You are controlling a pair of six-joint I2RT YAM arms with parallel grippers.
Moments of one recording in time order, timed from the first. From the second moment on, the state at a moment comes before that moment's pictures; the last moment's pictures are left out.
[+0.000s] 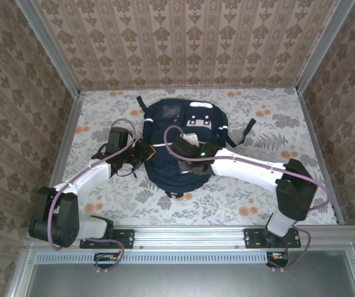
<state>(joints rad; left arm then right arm) -0.34 1.30 0.70 -0.15 0.49 -1.02 0.92 1.64 1.27 -0.73 0.39 0.67</state>
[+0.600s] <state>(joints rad) -0.32 1.30 0.71 -0.17 0.51 -0.97 0.60 1.45 1.10 -0.66 0.12 0.35</state>
